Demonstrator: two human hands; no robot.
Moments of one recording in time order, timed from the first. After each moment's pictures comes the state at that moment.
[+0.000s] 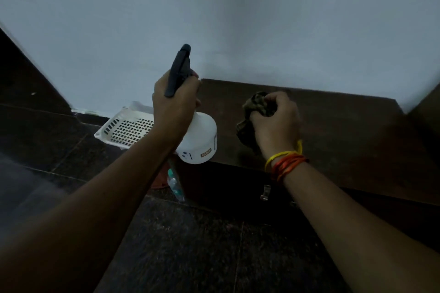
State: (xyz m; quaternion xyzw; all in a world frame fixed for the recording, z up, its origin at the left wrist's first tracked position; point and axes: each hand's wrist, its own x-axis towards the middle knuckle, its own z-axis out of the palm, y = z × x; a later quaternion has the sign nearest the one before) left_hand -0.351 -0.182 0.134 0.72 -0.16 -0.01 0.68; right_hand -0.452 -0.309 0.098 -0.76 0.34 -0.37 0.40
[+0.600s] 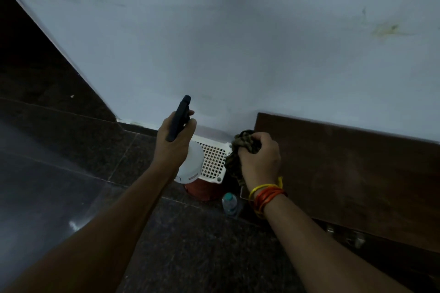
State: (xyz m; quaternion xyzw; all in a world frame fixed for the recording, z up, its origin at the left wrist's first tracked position) left_hand -0.182 -0.038 0.205 0.76 -0.14 -0.07 0.64; right_hand -0.286 -0.166 0.188 -0.74 0.41 -0.25 0.47
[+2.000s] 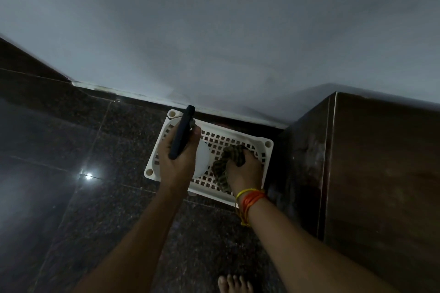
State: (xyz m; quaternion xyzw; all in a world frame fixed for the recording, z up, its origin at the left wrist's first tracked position) left_hand -0.007 -0.064 -0.036 0.76 0.00 -0.14 0.64; right_hand -0.079 -0.152 -0.085 -0.62 0.55 0.04 0.56
